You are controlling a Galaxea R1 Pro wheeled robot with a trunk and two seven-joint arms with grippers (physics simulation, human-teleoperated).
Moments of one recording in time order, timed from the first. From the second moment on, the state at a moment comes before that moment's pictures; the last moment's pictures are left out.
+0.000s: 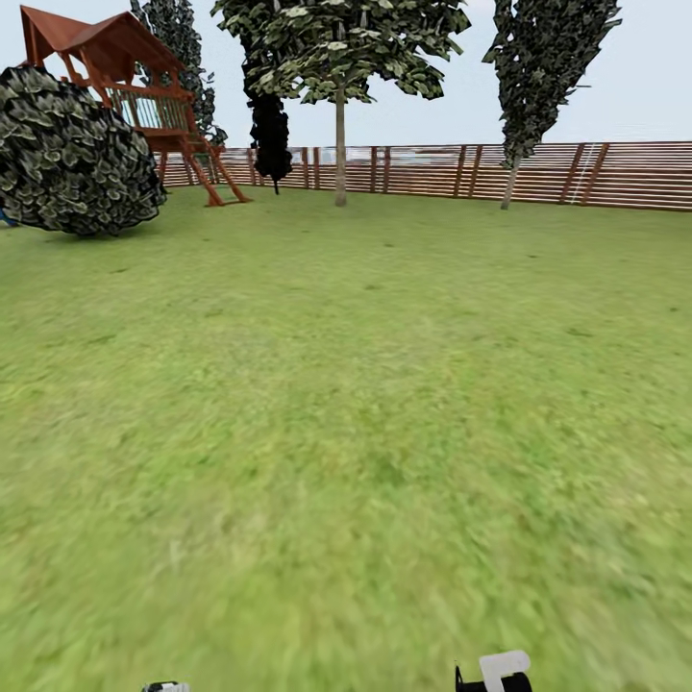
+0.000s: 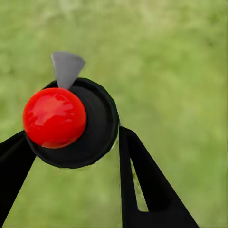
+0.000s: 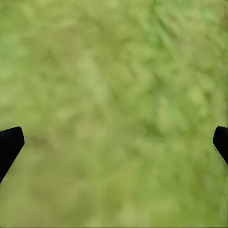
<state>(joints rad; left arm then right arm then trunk) -0.25 0.08 0.17 -0.19 0.07 -0.51 0.00 -0.41 0.00 0.14 -0.03 0.11 -0.46 -0.27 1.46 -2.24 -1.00</state>
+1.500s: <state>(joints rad) -0.25 0.09 0.17 -0.19 0.07 -0.51 0.00 -0.41 0.00 0.14 -0.16 0.11 -0.47 -0.27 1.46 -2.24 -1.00</state>
